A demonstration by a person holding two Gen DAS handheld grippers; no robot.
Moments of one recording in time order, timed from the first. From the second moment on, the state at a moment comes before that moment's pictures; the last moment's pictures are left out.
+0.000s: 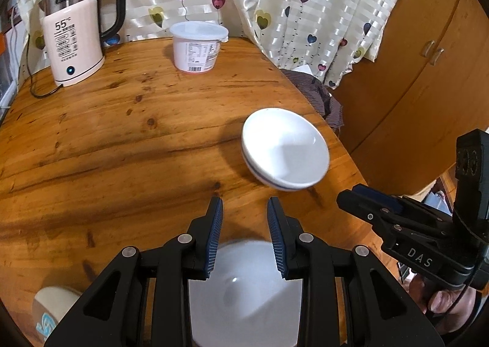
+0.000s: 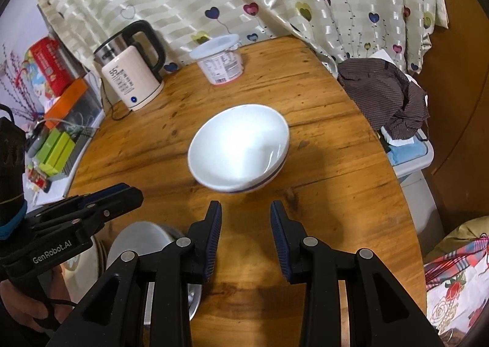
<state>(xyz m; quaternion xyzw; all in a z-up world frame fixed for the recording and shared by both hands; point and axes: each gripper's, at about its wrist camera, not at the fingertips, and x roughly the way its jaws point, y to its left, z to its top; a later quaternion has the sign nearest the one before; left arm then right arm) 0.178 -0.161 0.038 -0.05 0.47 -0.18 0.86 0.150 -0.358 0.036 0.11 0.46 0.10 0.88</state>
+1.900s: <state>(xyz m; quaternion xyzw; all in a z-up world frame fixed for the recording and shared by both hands) 0.252 -0.196 0.005 -0.06 0.50 -0.20 0.84 0.217 -0.370 0.004 0.12 0.48 0.09 0.87</state>
